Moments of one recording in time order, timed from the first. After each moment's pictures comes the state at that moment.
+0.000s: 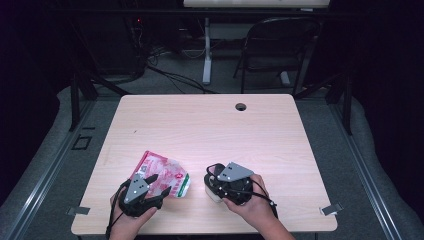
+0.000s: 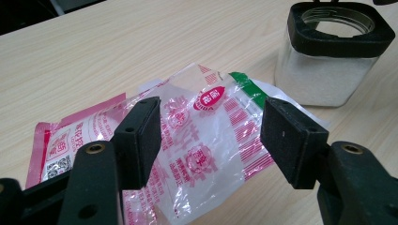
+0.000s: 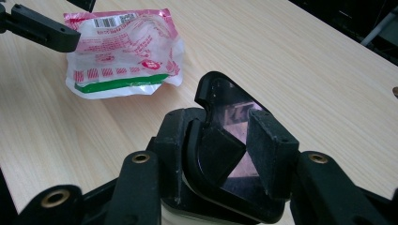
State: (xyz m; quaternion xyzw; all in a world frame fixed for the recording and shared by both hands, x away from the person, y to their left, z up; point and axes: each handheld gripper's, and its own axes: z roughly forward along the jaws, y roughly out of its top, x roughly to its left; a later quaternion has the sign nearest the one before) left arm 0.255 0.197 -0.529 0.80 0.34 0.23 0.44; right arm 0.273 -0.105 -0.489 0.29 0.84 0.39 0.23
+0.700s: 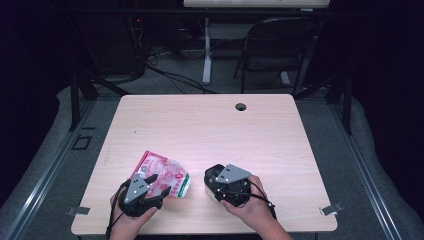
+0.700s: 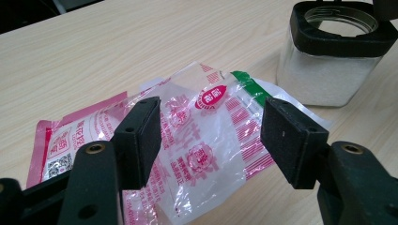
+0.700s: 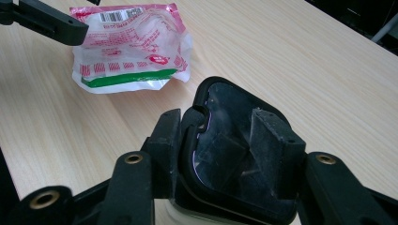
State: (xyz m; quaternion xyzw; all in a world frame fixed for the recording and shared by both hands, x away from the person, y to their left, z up) left arm 0.255 0.197 -0.530 0.80 0.35 0.23 0.44; right arm 0.273 -0.102 -0.495 0.28 0.85 0.39 0.22
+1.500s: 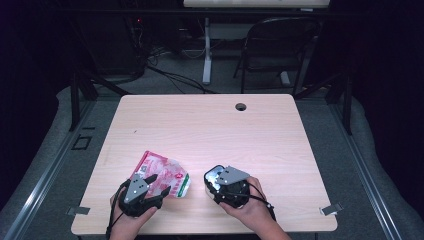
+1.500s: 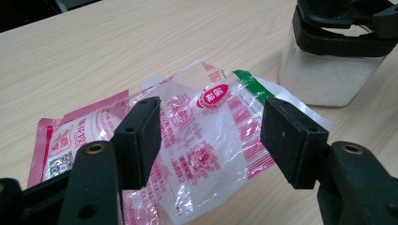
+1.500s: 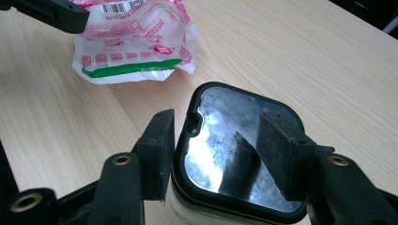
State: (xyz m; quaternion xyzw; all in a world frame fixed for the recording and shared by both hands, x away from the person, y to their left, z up) left arm 0.256 0.198 -0.530 0.80 0.35 0.23 0.44; right arm 0.272 -0.101 -0.504 0.28 0.85 0.38 0.21
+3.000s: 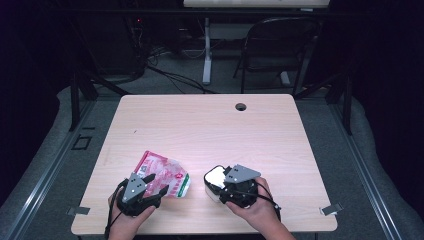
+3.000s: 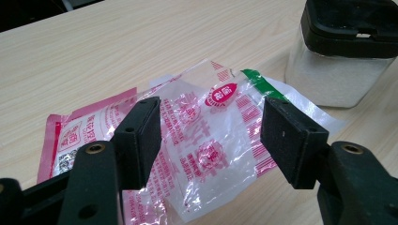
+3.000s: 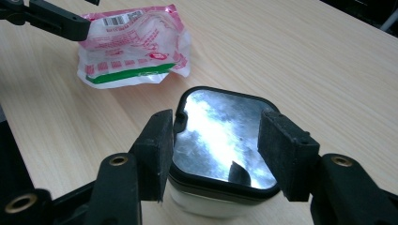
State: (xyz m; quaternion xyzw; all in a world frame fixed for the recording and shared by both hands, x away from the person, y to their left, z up) left arm 0.257 0.202 -0.530 0.79 0.36 0.23 0.43; right arm 0.269 -0.120 -0.495 0.30 0.84 0.40 0.20
